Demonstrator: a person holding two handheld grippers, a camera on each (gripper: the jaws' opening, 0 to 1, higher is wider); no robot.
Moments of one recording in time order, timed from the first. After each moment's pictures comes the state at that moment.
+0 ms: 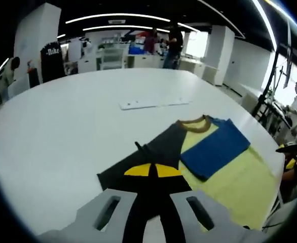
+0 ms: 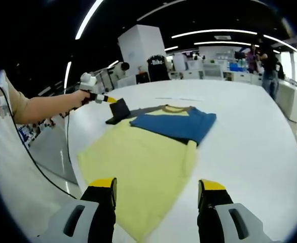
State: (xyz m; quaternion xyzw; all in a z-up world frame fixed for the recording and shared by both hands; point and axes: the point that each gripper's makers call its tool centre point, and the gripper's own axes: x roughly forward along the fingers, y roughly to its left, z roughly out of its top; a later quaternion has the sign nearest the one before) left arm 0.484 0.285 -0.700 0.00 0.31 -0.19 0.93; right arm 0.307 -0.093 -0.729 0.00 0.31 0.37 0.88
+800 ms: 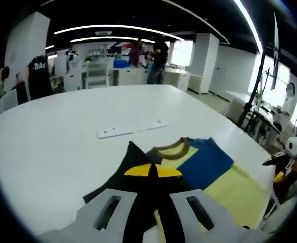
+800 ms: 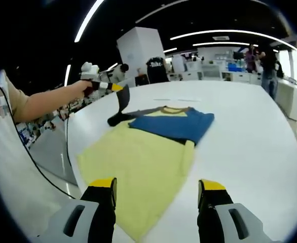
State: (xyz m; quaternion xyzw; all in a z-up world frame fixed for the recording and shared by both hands) left arm 0.508 0.223 -0.647 0.00 0.26 -0.25 0.93; right arm 0.309 -0.098 -0.732 0.02 0.30 0.37 0.88
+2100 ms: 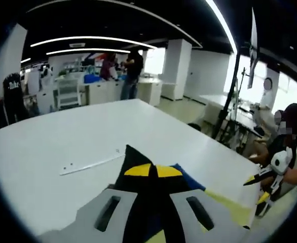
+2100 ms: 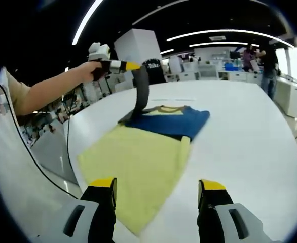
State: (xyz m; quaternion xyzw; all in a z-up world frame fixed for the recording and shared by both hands) left arm 0.529 0.093 -0.590 0.01 0.21 -0.35 0.91; right arm 0.300 -0.111 -0.735 0.02 0.30 0.36 0.88
